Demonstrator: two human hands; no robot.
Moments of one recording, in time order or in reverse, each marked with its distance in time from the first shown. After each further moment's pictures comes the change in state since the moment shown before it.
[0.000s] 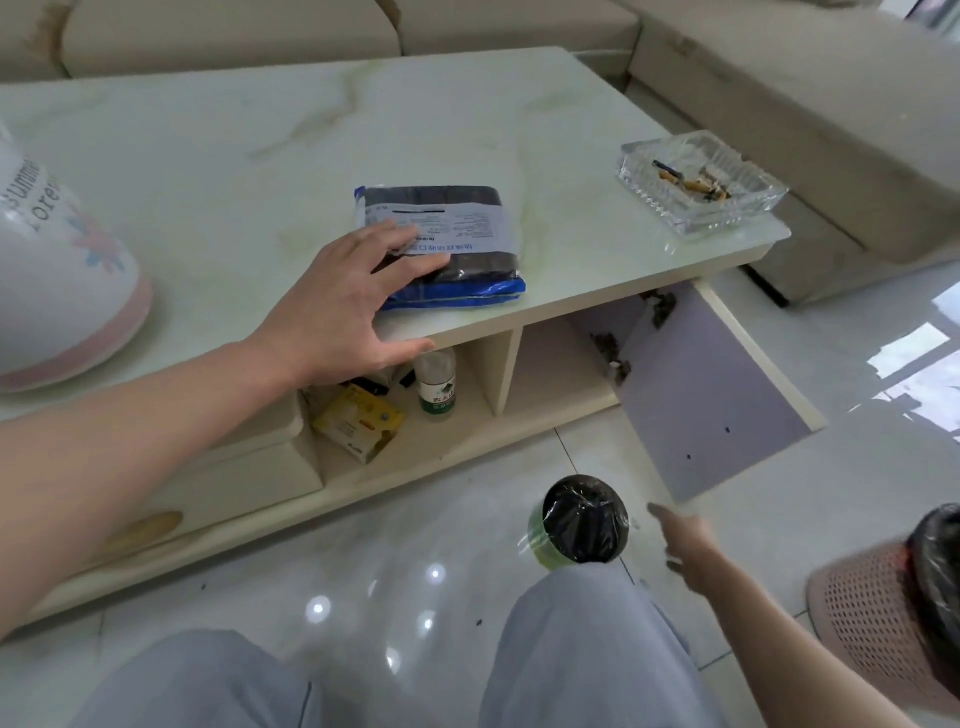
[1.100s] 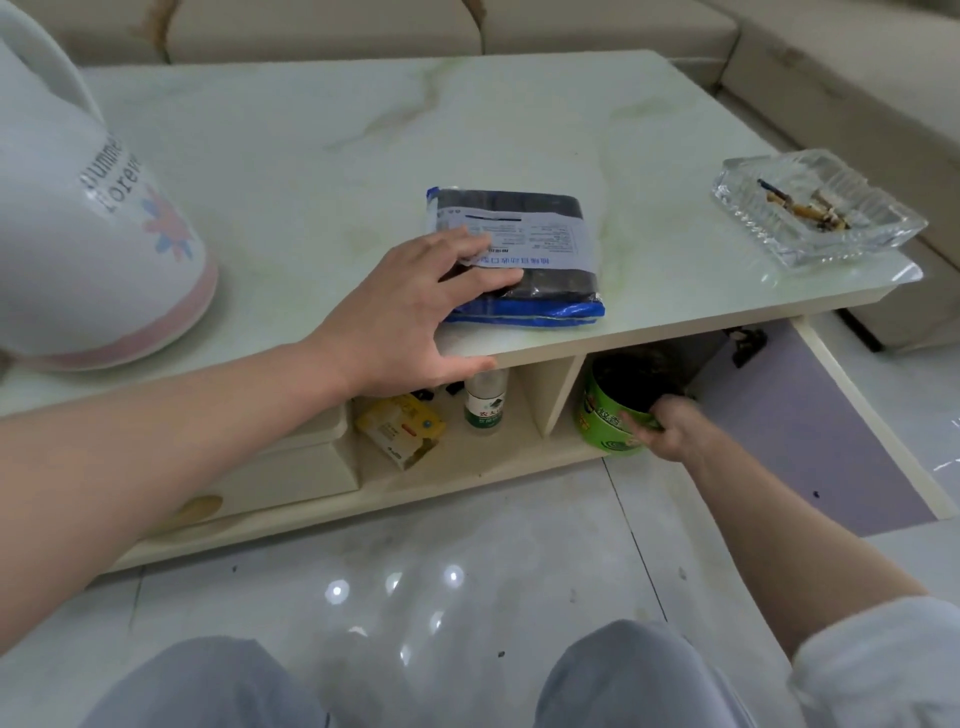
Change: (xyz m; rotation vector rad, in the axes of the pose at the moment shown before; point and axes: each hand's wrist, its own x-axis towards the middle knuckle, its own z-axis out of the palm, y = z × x) left_hand 0.000 -0.005 0.005 -0.017 -0.008 -0.006; right_hand 0.035 -0.195 0.097 0.562 -0.284 0.026
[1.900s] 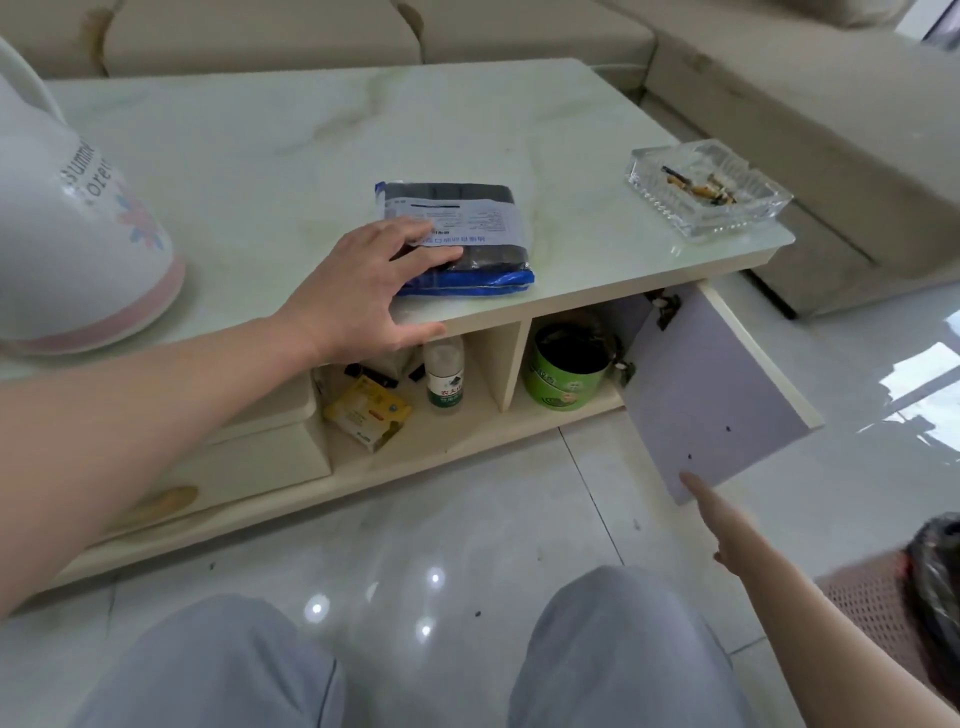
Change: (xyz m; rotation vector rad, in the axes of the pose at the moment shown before) left_hand -0.002 0.006 -0.005 0.051 -0.009 -0.004; right_hand -0.070 0.081 -0.195 -0.544 0.352 -0.070
